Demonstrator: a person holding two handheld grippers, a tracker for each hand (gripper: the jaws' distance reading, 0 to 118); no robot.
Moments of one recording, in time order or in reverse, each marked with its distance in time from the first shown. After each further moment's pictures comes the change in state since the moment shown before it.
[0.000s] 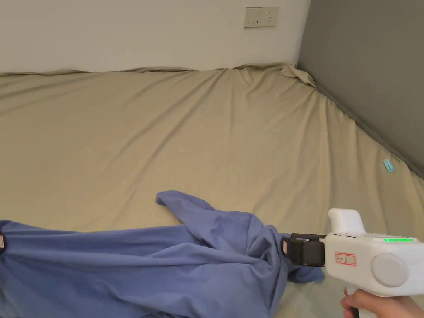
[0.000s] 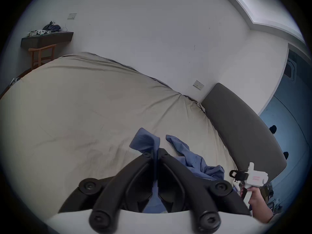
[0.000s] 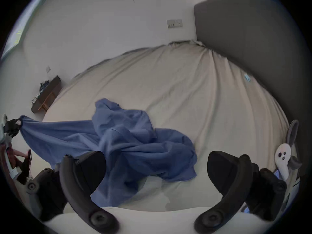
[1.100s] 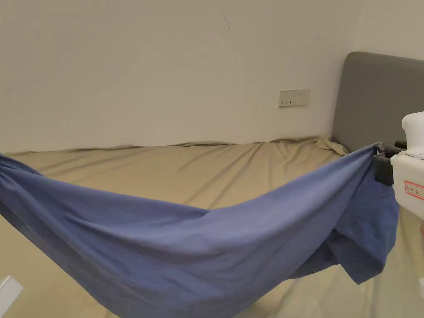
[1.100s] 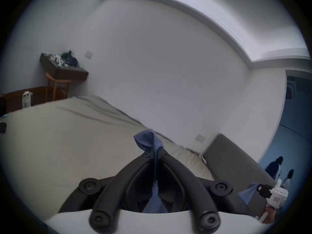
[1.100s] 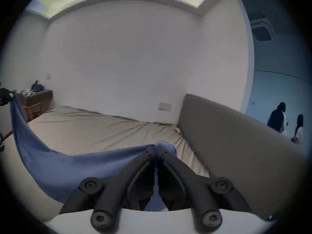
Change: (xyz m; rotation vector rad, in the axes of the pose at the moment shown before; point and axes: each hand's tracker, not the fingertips) left arm 0.036 0.165 0.082 0.517 0.116 0.086; right arm -0.099 0.174 0.214 0.630 -0.290 0.302
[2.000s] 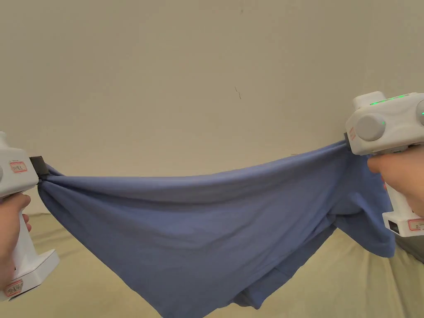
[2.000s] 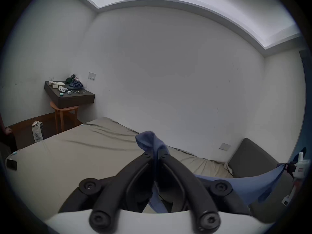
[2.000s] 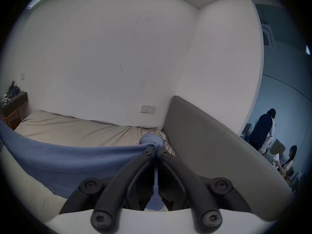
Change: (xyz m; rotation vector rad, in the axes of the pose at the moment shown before) left arm 0.042 0.061 -0.167 -0.025 0.131 -0.173; right arm -0.008 0.155 -0.170 -0.128 -0.142 0.017
